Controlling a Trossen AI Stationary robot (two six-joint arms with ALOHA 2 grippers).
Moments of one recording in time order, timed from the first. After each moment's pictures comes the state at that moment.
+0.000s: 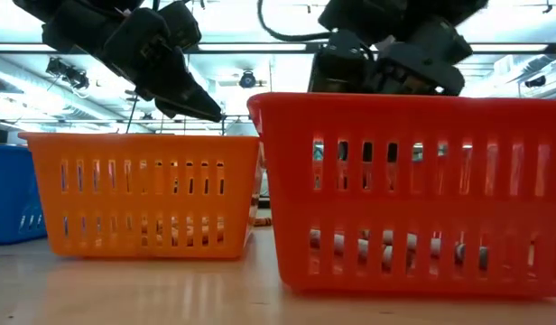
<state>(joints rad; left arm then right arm) -0.16 1.23 0.57 0.13 -0.25 -0.16 0.24 1.82 1.00 -0.15 -0.07 0.30</state>
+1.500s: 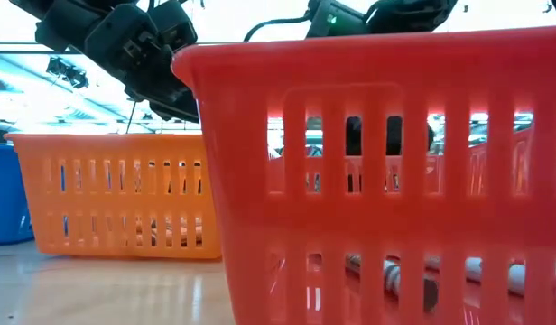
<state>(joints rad) -0.19 1.23 0.57 0.09 -0.21 -0.17 0.13 1.92 1.10 -0.35 0.02 0.12</state>
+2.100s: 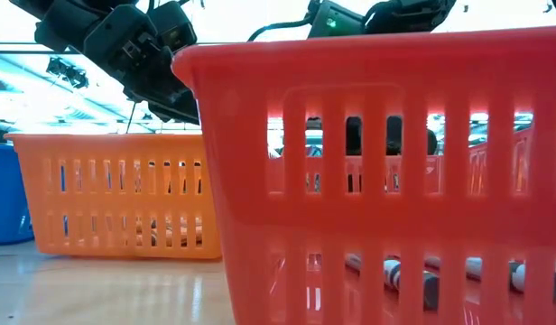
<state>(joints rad) -0.19 1.23 0.57 0.08 -0.21 -0.18 0.13 1.91 1.09 -0.37 0.03 0.04</state>
